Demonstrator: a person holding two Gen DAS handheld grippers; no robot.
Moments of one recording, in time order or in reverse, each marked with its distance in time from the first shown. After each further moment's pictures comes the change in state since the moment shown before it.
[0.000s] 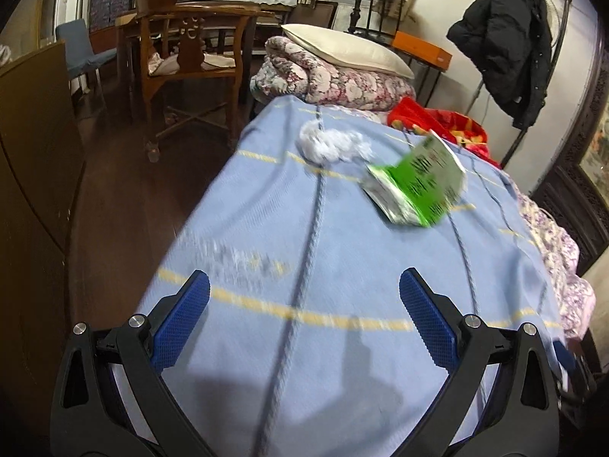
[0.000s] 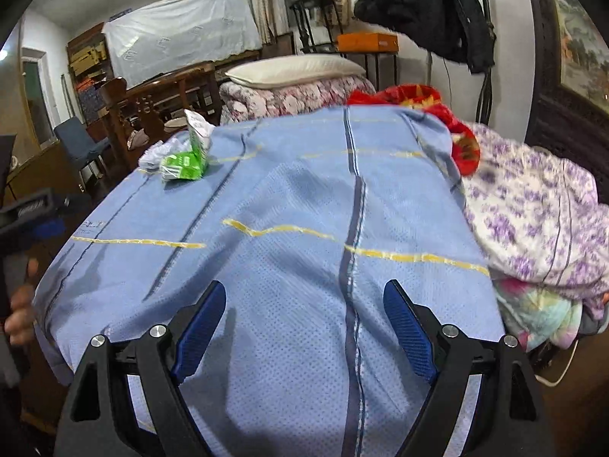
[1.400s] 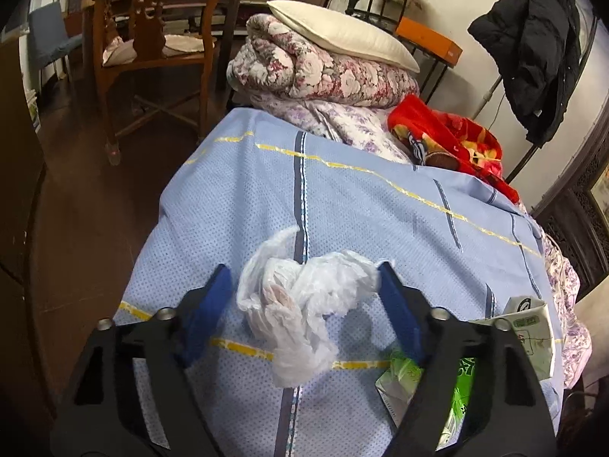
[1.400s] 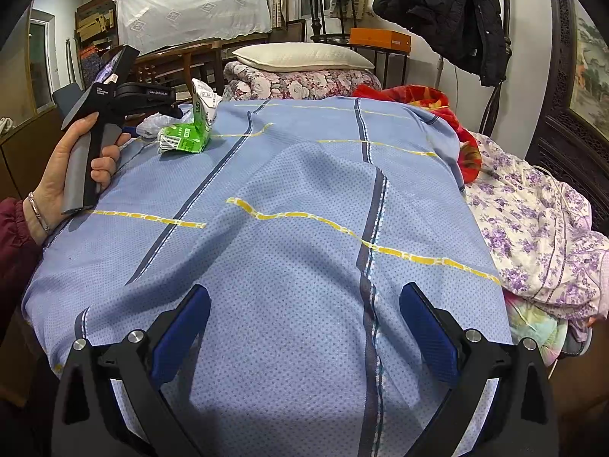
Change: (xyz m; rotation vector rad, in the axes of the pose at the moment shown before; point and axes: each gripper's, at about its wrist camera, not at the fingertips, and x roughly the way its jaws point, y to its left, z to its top) left arm 0.152 -0.012 0.115 -0.025 0.075 -0.087; right arm 0.012 0.023 -0.001 -0.123 0.030 -0.061
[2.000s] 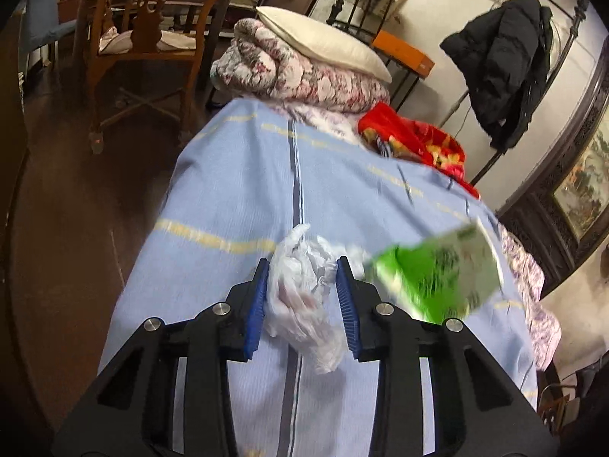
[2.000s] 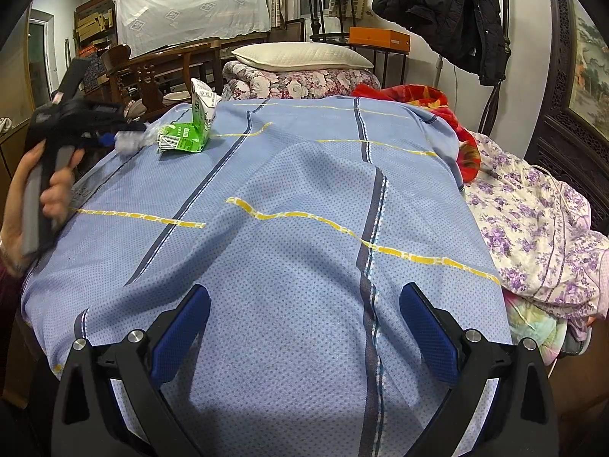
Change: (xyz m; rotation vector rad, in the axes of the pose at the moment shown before) left arm -0.056 0.022 -0.045 -0.027 -0.022 -0.134; right arm 0.000 0.000 0.000 0.004 0.001 -0.003
